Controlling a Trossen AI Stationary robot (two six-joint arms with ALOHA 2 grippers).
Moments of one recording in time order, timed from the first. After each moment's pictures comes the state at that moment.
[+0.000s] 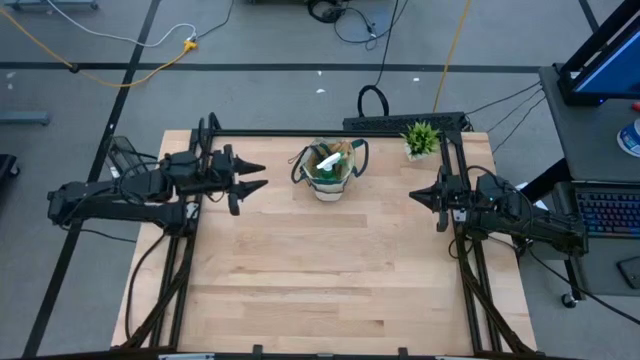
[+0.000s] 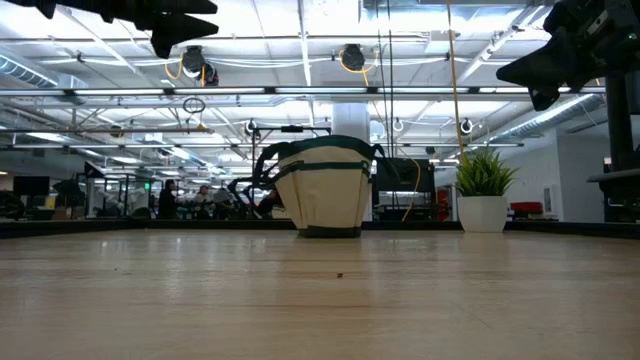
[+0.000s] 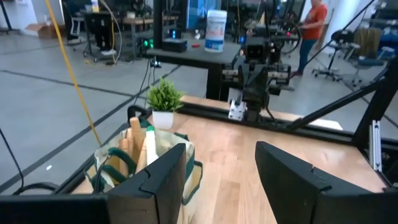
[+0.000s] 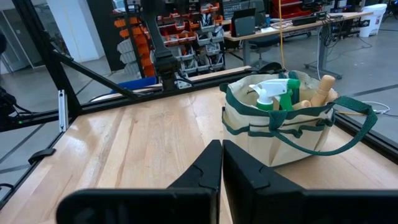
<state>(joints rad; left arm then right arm) 0.17 0.70 0.63 -0.02 -0.03 -0.09 -0.26 0.10 0.28 -0.28 -0.13 0.16</state>
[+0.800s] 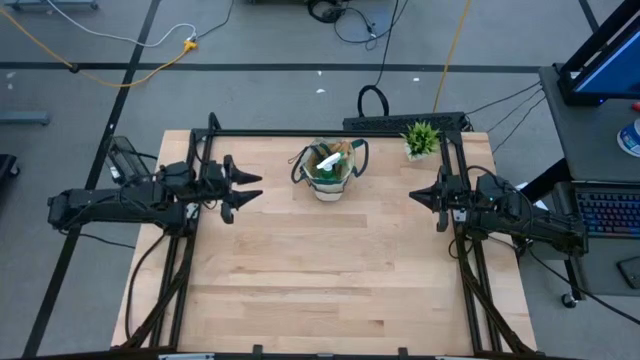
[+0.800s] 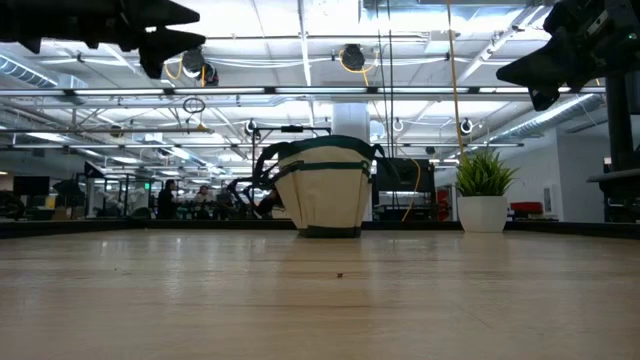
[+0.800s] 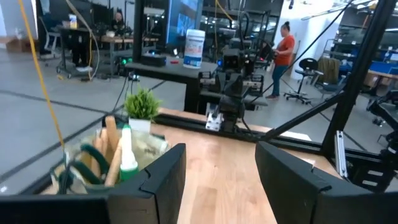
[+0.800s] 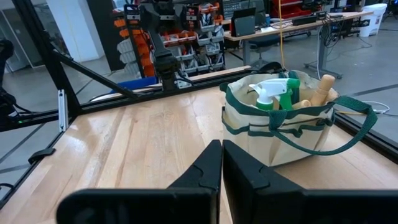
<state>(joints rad) 0.16 0.56 0.40 0.19 0.06 -0.14 -0.26 0.10 0.28 -0.28 -0.13 0.16</state>
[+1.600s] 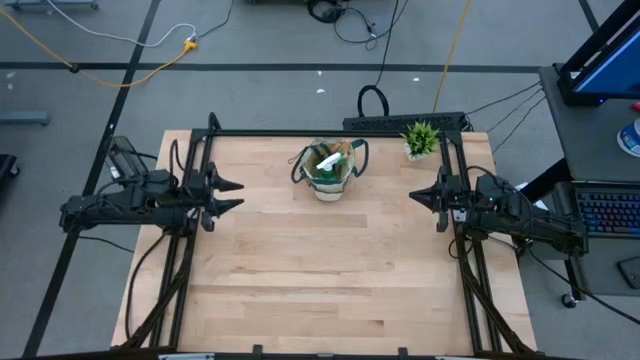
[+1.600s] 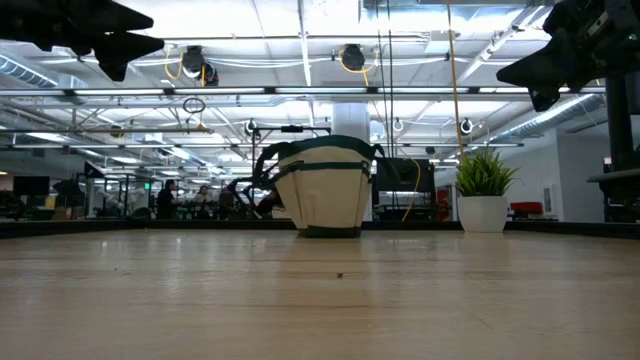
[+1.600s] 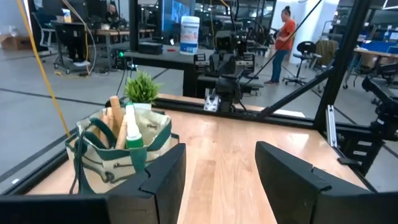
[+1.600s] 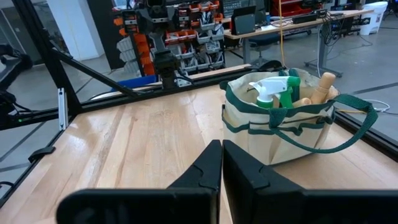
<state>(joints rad) 0.08 0.24 0.37 -0.16 0.00 -0.10 -0.26 0.10 0.28 -0.29 -0.13 0.16</state>
